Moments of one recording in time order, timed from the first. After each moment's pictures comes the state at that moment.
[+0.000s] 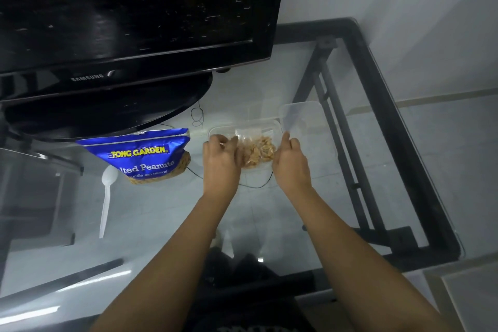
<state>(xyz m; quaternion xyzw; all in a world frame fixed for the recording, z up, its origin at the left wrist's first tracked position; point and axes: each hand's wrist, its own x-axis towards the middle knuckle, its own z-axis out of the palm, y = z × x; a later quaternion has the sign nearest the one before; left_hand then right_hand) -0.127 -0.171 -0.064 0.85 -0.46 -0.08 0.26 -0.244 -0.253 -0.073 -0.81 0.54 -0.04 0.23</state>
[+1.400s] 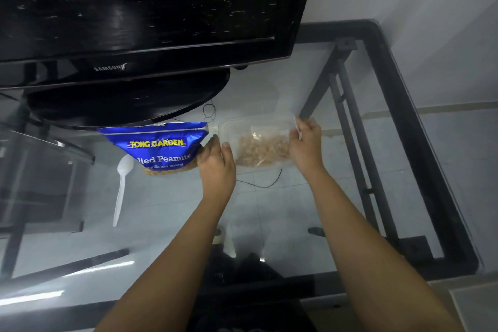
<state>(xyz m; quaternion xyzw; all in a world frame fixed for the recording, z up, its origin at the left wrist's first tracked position) -0.105 -0.150 -0.073 0.88 -0.28 -0.16 0.36 -0.223 -0.279 -0.063 -0.66 0.56 -0.18 0.46</state>
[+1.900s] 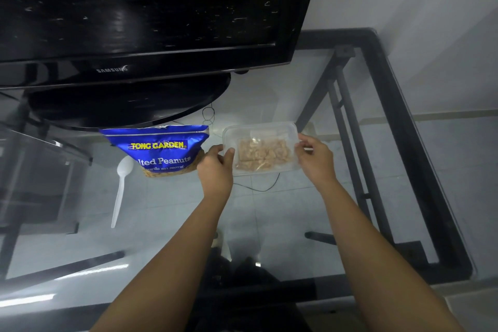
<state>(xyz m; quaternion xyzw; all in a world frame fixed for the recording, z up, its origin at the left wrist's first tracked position) -0.104 -0.153 -0.068 0.88 -0.20 -0.20 0.38 -0.254 -0.277 -0.057 -0.65 0.58 -0.16 0.46</state>
